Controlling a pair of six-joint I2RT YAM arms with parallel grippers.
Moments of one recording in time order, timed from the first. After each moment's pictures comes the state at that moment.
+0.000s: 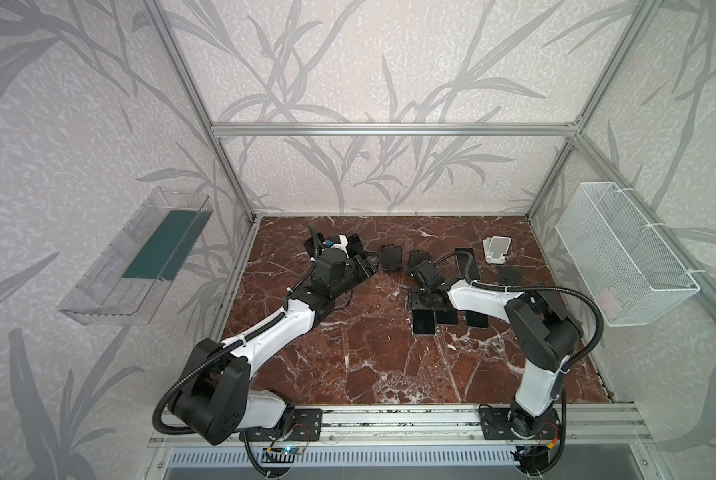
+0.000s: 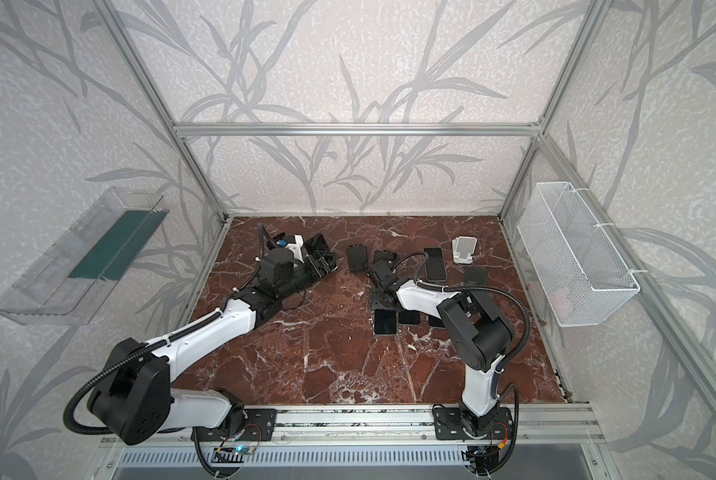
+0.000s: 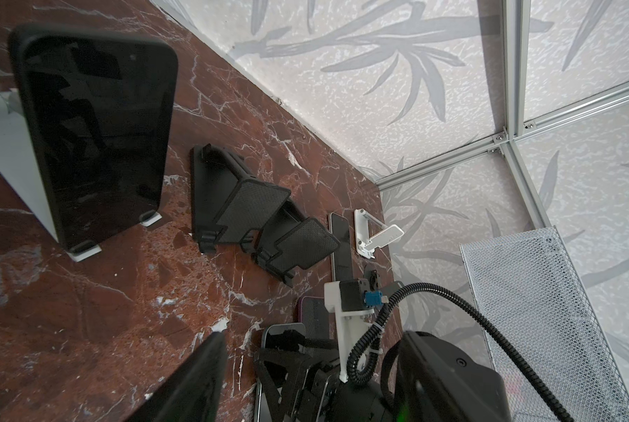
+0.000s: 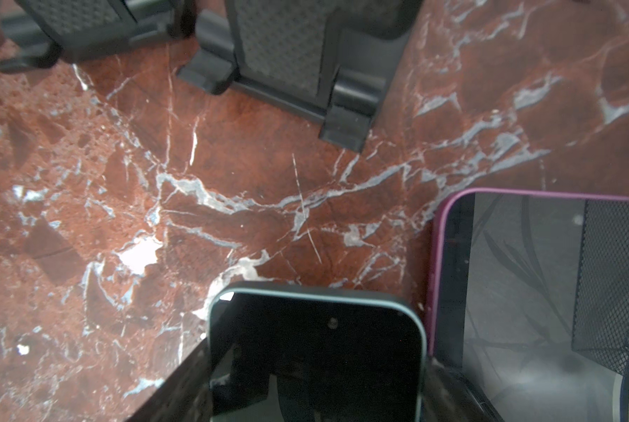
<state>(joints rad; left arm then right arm) -0.48 1.36 0.83 0.17 0.13 -0.96 0.63 1.85 1.08 -0.34 0.16 0.62</state>
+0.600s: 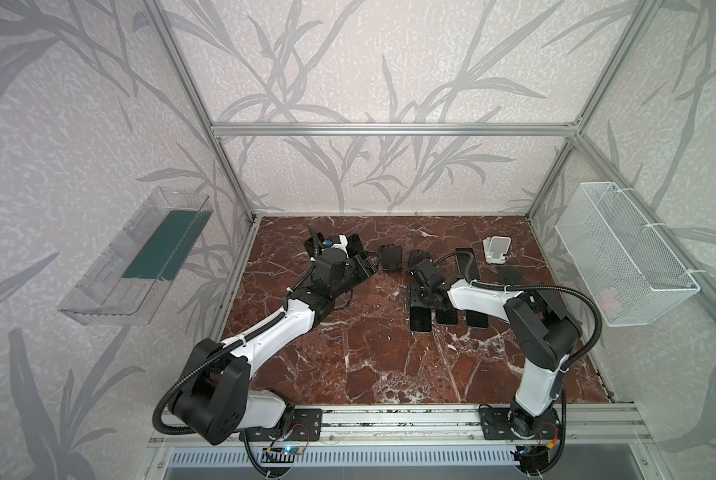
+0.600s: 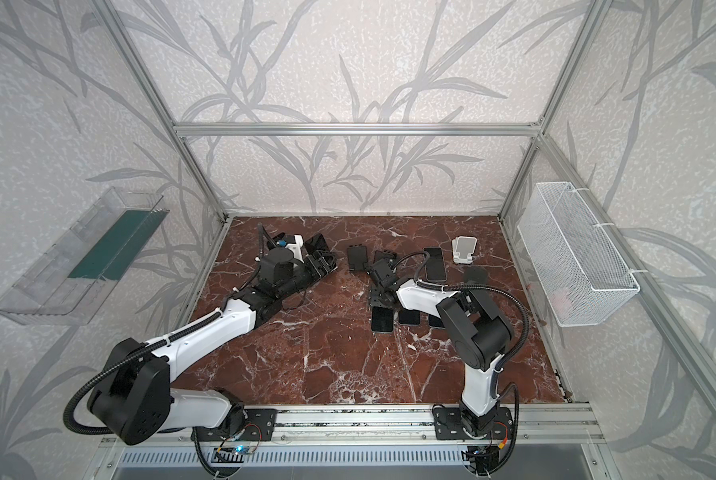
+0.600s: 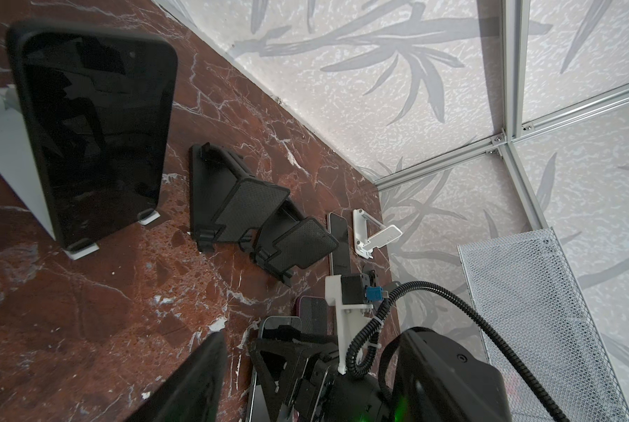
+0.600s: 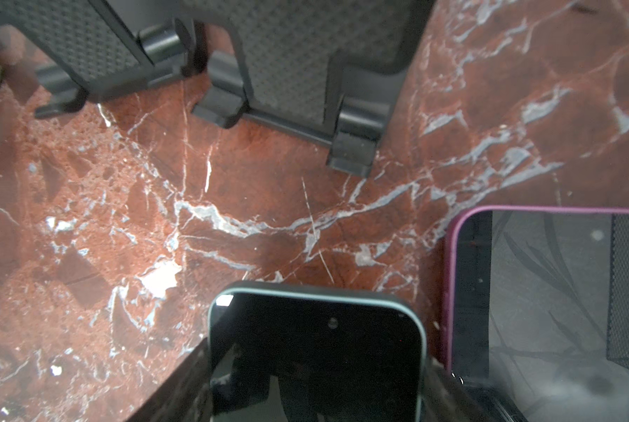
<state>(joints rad) -0.48 1.36 0.83 0.17 0.13 -0.97 0.63 1.86 1.08 -0.30 0.14 0.65</state>
